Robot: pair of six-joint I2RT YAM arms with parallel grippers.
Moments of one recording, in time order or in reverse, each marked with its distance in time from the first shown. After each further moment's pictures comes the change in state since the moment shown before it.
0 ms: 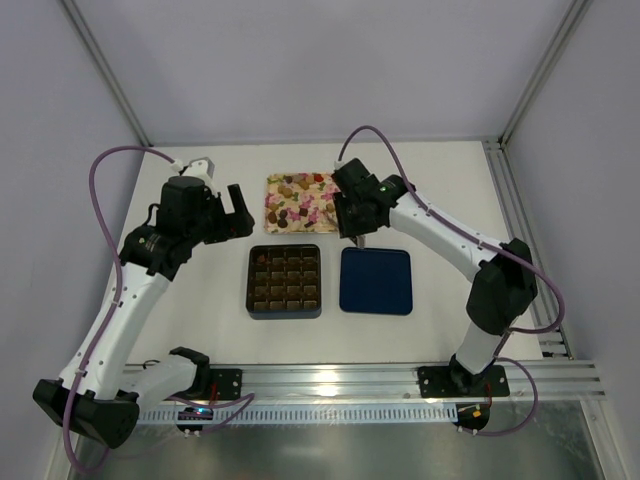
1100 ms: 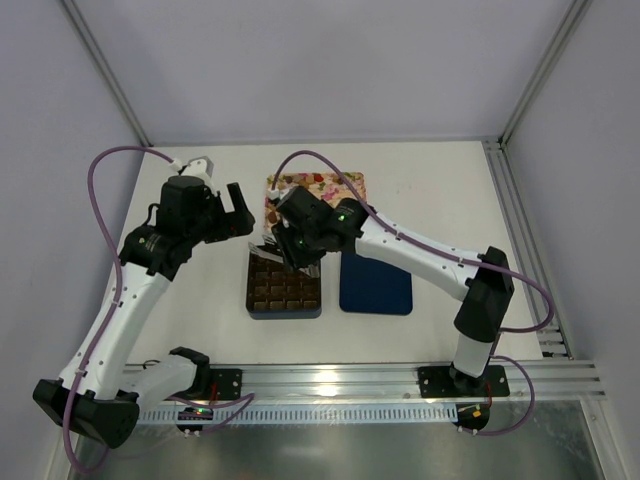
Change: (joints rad) left arm 0.000 0.000 0.000 0.011 -0.002 -0.017; right arm 0.320 0.081 0.161 -0.002 -0.133 0.011
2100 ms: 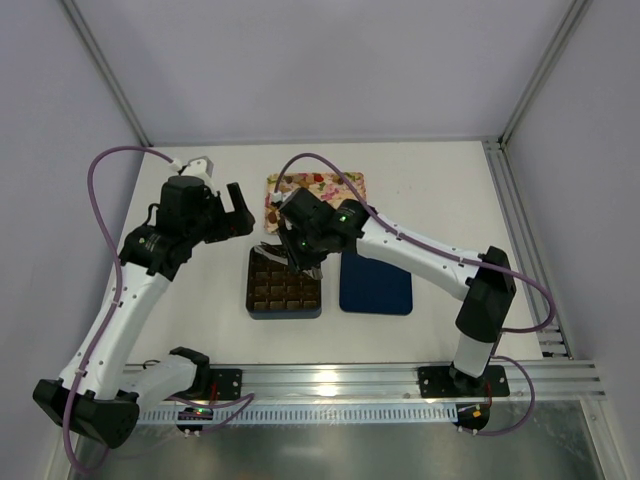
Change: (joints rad) left arm 0.000 0.000 0.000 0.000 0.000 -0.002; right arm -0.009 -0.013 -0.031 0.001 -0.024 0.000
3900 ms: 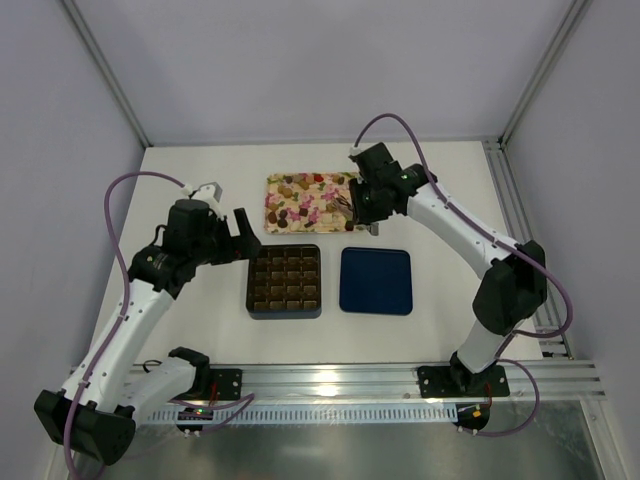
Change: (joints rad) left arm 0.000 -0.095 -0.214 0.054 0.106 -0.009; right arm -0.431 -0.073 -0.117 0.021 0.041 -0.121
